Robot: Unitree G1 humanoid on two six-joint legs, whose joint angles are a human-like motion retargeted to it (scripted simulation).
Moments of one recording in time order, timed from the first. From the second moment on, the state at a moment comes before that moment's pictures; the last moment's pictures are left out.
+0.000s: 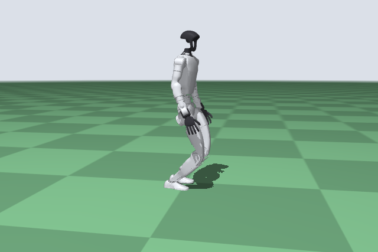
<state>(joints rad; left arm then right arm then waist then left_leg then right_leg) 0.12 0.17 -0.12 1.02 -0.23 -0.11 0.06 0.00 -0.30 0.27 1.02 -0.05 -0.09 -0.08 -0.02 0.00 0.22 -0.21 -0.07 0.13 1.11 -0.83 0.14 -0.26 -0.01 -0.04 1.16 -0.79 -0.08</state>
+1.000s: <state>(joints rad) 0.33 0.35 -0.17 0.09 -0.50 -0.05 -0.36 0.11 -0.44 0.26 0.23 0.14 -0.07 0.32 -0.06 -0.05 0.15 -0.22 -0.09 0.18 0.65 0.04 -0.10 -0.29 -0.19 -0.17 0.92 -0.06 0.08</state>
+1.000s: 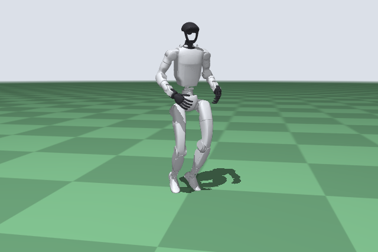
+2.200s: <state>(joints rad) 0.39 0.26 -0.02 -0.20 -0.76 -0.14 -0.23 0.31 -0.34 0.00 -0.03 0.16 -0.12 0.17 -0.14 -0.15 0.12 -0.40 -0.11 0.20 0.57 -0.10 -0.05 -0.63 -0.37 -0.20 1.02 0.17 0.19</state>
